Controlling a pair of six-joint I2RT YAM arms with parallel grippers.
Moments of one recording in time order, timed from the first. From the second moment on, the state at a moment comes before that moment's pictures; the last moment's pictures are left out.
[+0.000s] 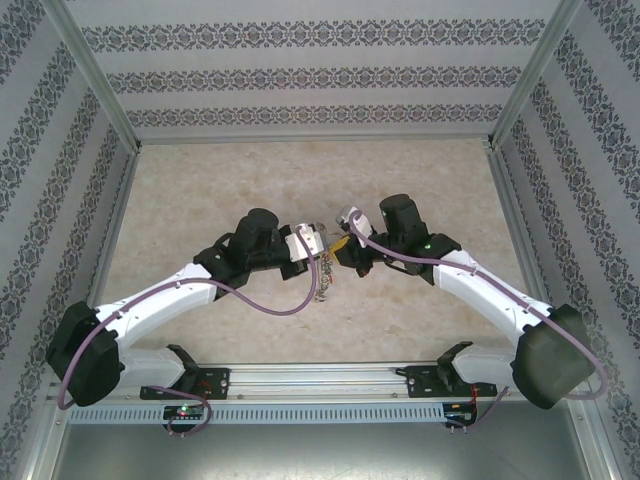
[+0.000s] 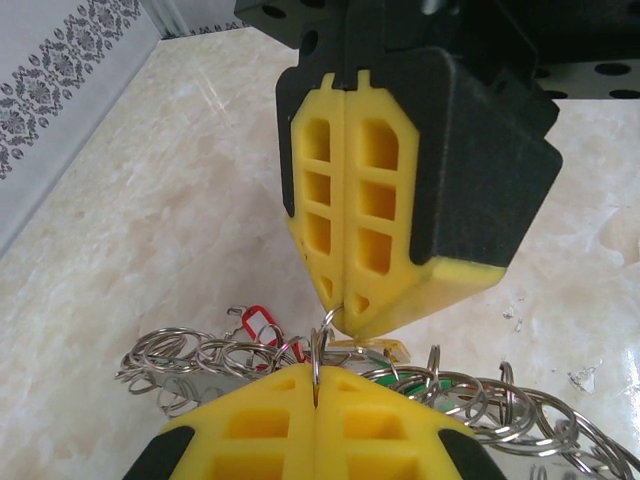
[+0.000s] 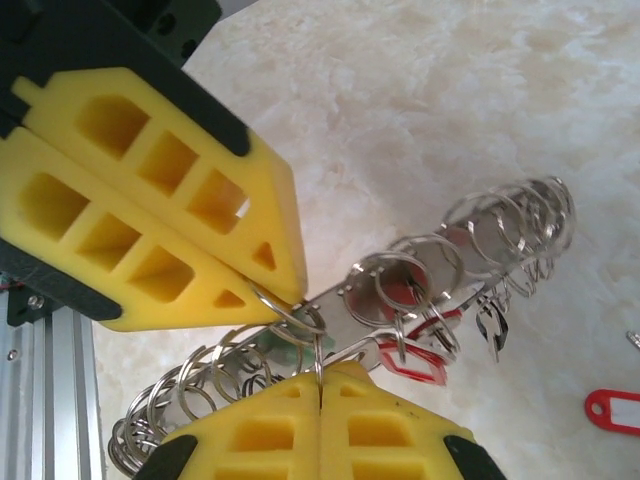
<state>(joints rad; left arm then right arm) -0.70 1.26 0.84 -0.09 0.32 0.51 0.52 1.25 0.86 -0.30 -0.66 -0.14</state>
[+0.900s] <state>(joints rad) -0.71 1.25 0.84 -0.09 0.32 0.50 0.50 1.24 0.85 -0.28 -0.76 -0.14</state>
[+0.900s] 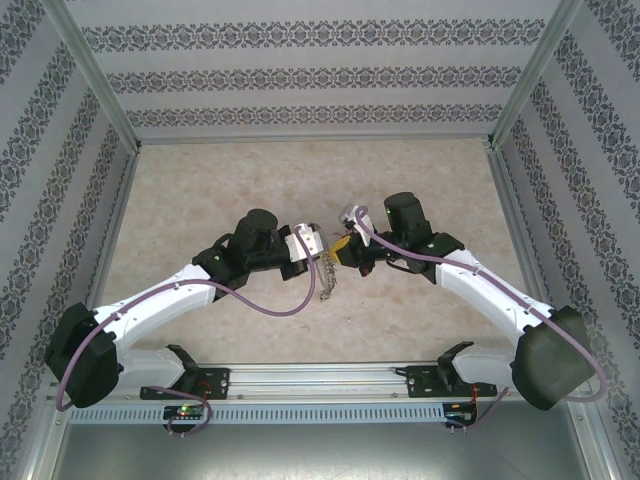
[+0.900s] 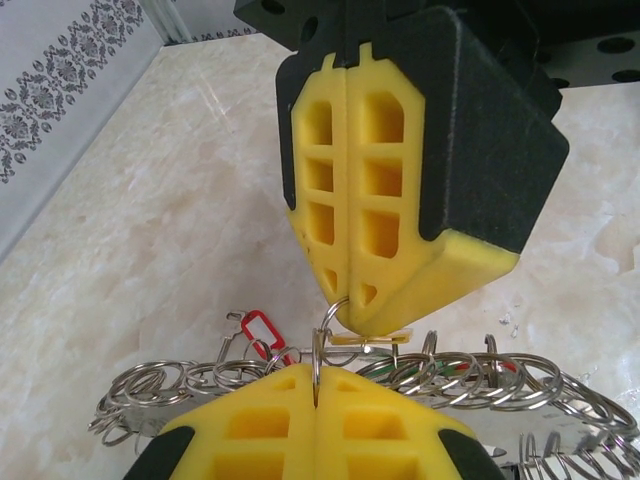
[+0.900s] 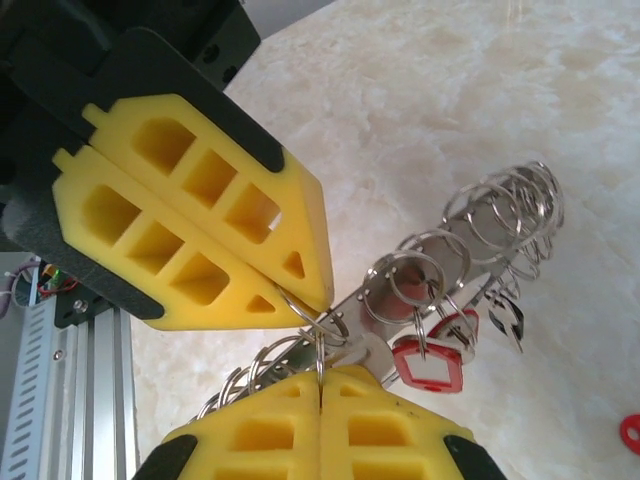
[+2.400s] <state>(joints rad) -0.71 1.22 0.83 -0.07 0.34 0.49 0.46 1.22 0.84 -0.26 -0.81 -0.14</state>
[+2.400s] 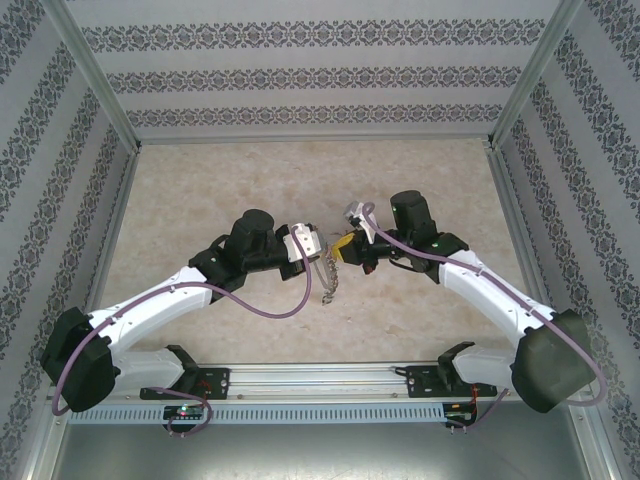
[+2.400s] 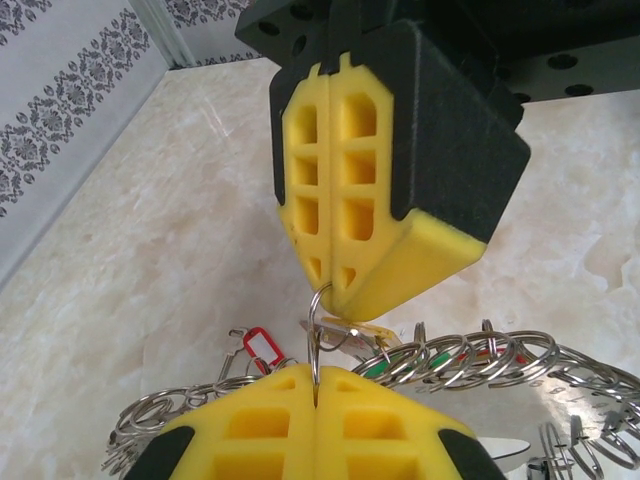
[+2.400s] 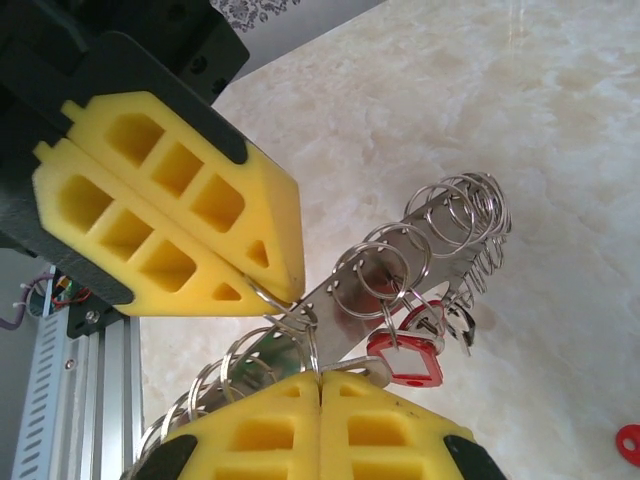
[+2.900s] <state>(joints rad) -0.71 1.23 0.84 -0.07 0.34 0.48 0.50 1.19 0.84 -0.27 -0.81 -0.20</state>
